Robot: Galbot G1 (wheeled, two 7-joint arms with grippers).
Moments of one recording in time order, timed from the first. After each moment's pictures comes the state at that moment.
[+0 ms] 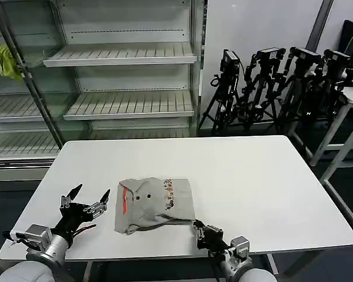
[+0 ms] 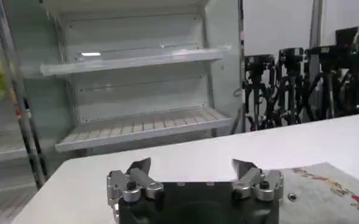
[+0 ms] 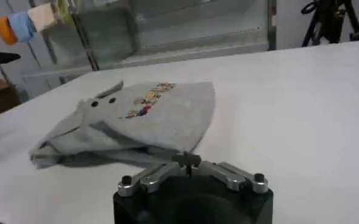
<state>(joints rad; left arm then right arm) 1.52 -1.04 -0.70 -2.26 -0.48 0.40 -0.04 -1.23 0.93 -0.03 2.13 0.72 -0.34 0.33</state>
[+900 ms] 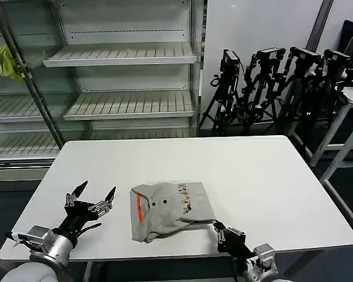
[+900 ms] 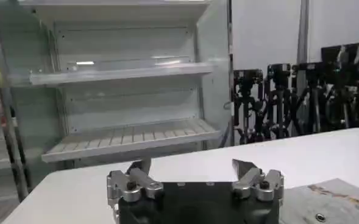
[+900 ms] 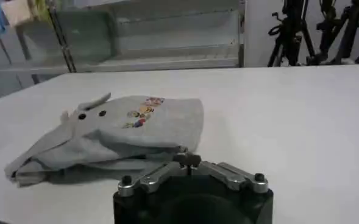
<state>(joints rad) 1.52 -1.06 -0.68 -2.30 -0.48 0.39 -0.03 -1.43 0.85 0.16 2.25 0.68 -0.34 0.33</state>
